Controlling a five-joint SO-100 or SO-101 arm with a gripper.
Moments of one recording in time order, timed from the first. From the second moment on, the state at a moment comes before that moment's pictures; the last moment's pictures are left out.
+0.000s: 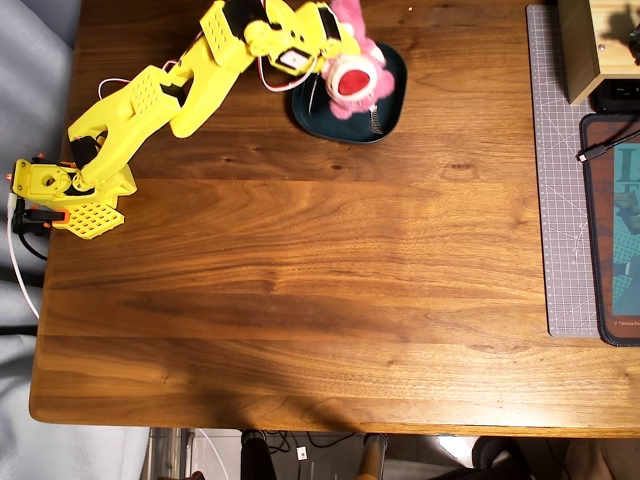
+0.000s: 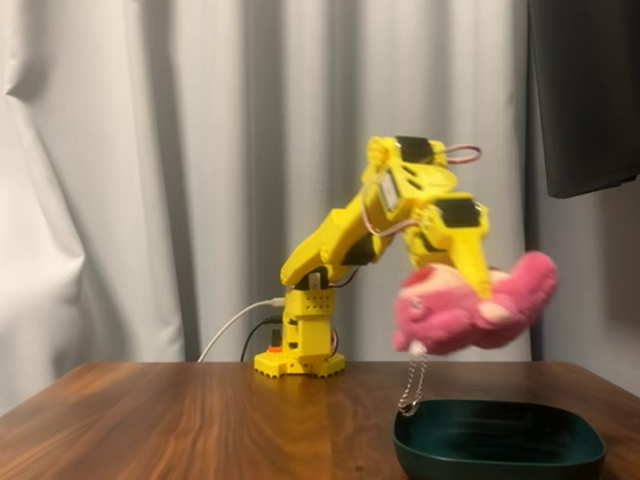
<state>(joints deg) 23.8 32.3 -4.0 90.3 -0.2</state>
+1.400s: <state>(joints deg) 21.9 33.6 -4.6 98.8 -0.4</state>
